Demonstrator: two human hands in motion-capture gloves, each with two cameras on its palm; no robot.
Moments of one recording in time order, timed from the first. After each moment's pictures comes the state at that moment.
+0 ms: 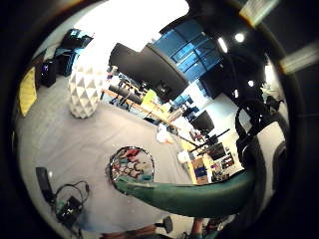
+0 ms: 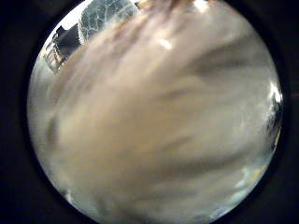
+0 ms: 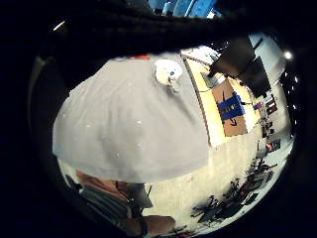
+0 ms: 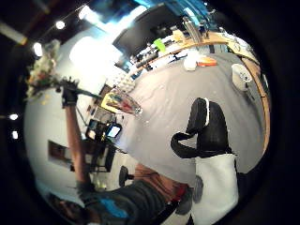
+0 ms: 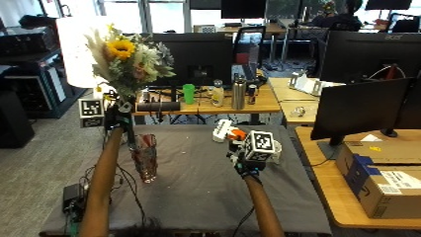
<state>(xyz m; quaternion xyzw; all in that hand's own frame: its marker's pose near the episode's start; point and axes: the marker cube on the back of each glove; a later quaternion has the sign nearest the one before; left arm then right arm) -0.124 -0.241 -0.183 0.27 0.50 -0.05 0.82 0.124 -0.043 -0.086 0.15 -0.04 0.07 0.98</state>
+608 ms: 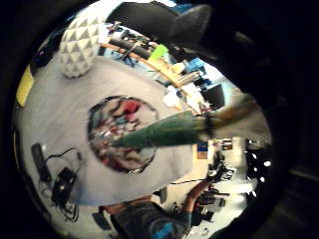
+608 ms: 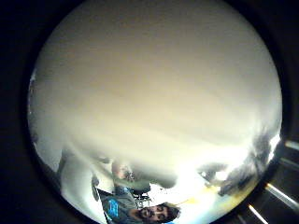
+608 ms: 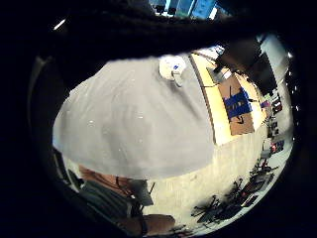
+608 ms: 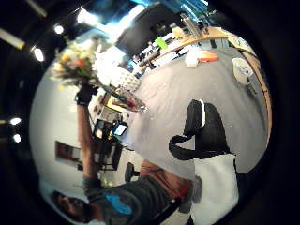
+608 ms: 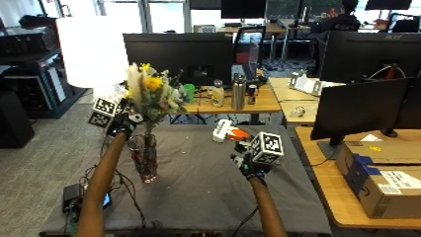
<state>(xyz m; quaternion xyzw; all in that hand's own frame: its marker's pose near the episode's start) -0.083 -0.249 -0.132 0.05 0.50 -0.12 0.86 0.138 -0.032 -0.085 0.14 -0.08 0.07 0.98</state>
